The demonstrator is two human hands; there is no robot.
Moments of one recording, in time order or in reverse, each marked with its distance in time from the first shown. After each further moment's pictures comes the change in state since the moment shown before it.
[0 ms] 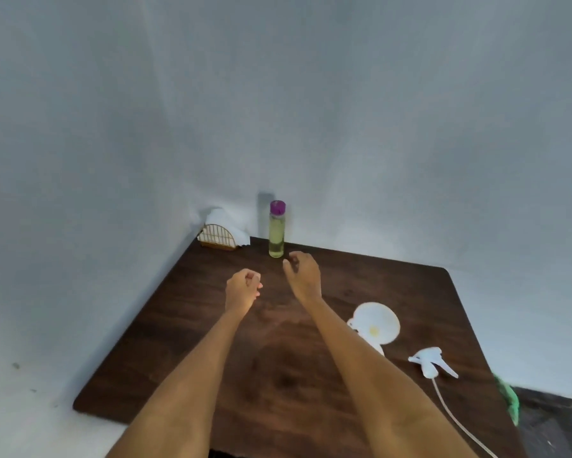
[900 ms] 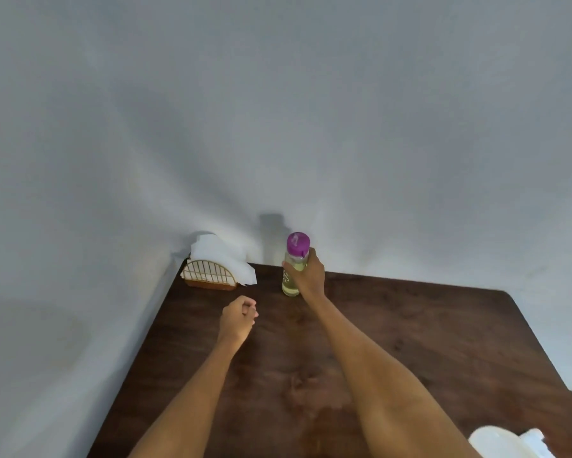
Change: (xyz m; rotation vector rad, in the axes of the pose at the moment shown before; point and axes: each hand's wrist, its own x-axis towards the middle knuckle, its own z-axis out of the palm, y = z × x) left_hand 0.222 -0.093 0.032 0.097 -0.203 -0.069; right_hand 0.218 0.047 0.134 0.200 0.061 0.290
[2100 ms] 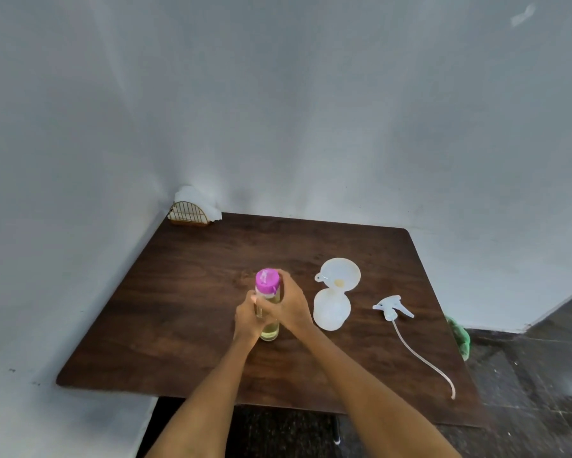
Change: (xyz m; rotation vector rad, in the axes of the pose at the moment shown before) left_hand -0.333 0.030 0.091 -0.032 0.007 0.085; right_hand -0.330 0.061 -0.176 -0.105 -0.215 -0.156
